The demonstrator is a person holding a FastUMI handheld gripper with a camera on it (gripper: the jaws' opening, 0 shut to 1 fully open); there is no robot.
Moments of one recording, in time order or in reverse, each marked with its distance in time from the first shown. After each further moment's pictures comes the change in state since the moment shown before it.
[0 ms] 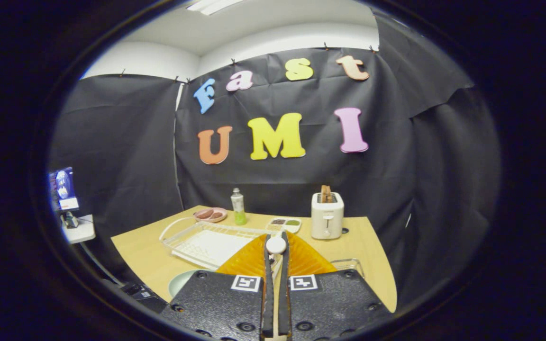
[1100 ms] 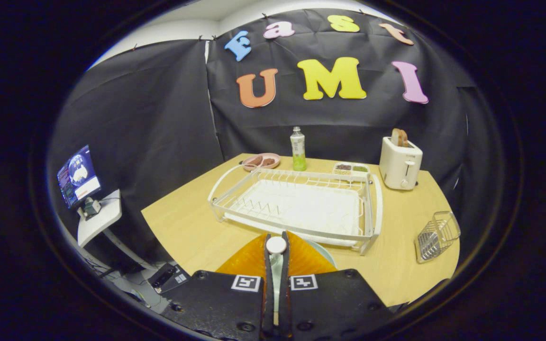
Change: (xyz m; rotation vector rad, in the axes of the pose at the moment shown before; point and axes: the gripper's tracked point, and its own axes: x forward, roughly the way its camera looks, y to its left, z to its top) arm 0.053 0.160 -0.101 -0.026 0.370 0.171
